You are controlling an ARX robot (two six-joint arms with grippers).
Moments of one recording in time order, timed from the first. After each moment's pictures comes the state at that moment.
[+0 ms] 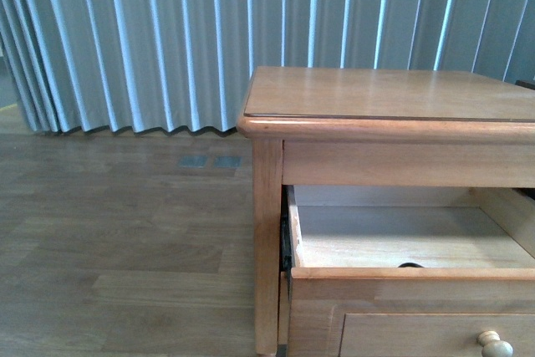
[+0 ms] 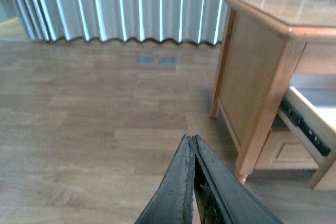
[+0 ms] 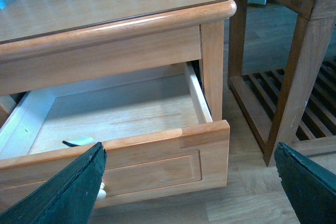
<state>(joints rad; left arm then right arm) 0.00 0.02 0.01 0.01 0.00 -0.01 -0.54 0.75 0.20 0.37 -0.49 0.06</state>
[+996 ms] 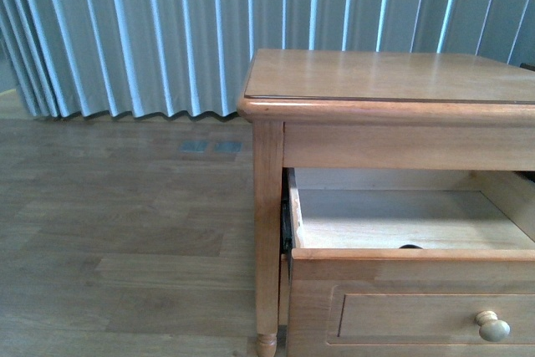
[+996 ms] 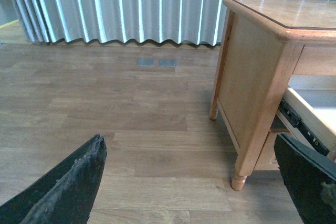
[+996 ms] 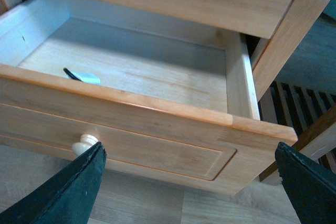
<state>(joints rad) 0.00 0.00 0.01 0.00 0.00 0.00 -0.35 1.22 0.21 0.71 -0.46 -0.32</state>
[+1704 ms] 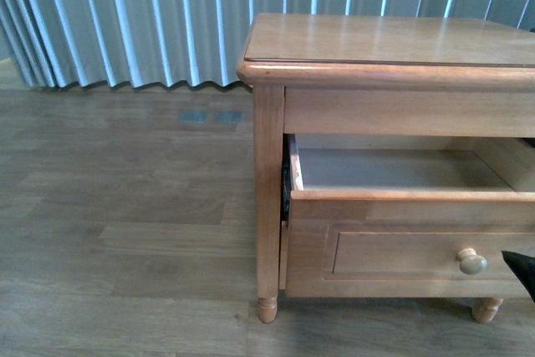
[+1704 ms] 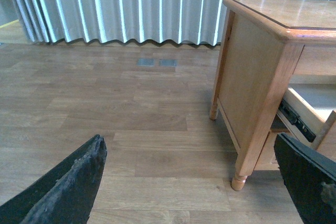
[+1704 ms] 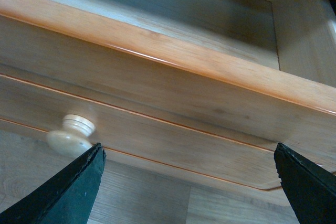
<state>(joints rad) 0.00 0.00 0.01 0.00 0.00 0.00 -0.11 1.83 0.47 0.93 -0.22 -0.34</state>
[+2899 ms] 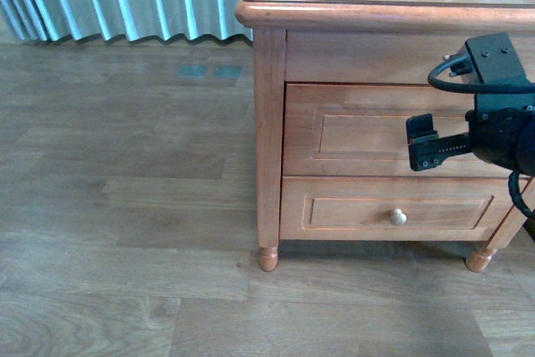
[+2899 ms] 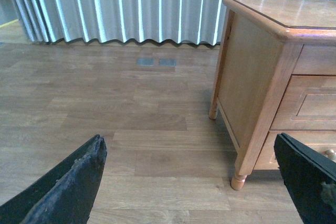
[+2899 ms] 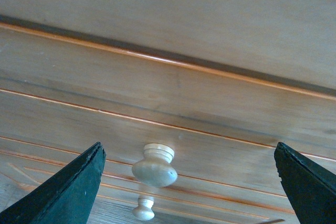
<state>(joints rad) 0.00 0.00 0.01 0.00 0.00 0.00 0.05 2.15 0.97 0.83 -0.06 -0.18</state>
